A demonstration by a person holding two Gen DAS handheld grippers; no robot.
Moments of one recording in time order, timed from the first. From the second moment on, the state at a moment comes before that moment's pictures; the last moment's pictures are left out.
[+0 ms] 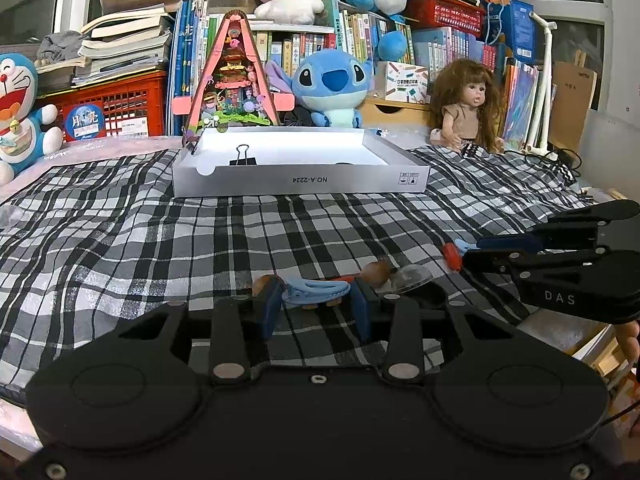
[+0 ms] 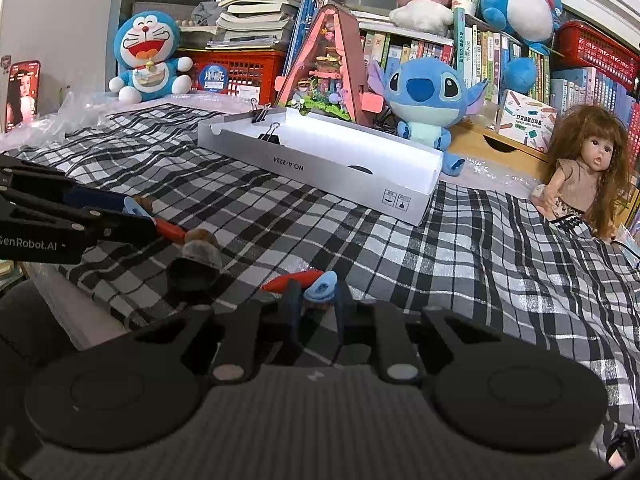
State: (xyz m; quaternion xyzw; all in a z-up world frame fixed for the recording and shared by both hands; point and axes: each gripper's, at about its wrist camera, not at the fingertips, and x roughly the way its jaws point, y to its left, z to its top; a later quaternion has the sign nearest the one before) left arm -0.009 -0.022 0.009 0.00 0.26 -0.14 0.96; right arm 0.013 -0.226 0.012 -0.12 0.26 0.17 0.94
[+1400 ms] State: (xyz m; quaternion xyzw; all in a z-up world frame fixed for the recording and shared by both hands) left arm 0.004 -0.022 0.017 -0.02 0.25 -0.11 0.96; right arm 0.025 -0.235 0.008 0.01 0.29 -0.01 0.96
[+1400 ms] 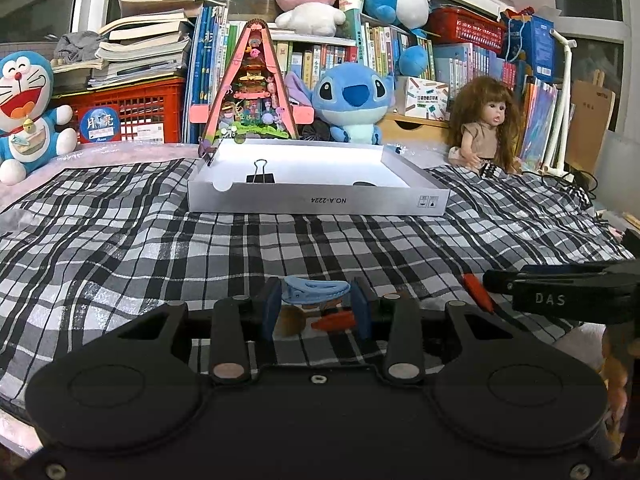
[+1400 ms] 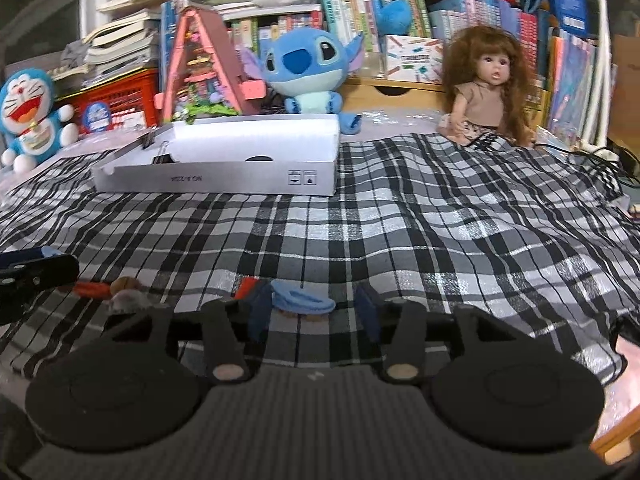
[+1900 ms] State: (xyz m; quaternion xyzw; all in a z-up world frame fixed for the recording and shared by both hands) left arm 0.007 -0.025 0.017 -0.02 0.24 -0.11 0.96; right arm 0.028 -0.225 0.001 0.07 0.27 -0.07 0.96
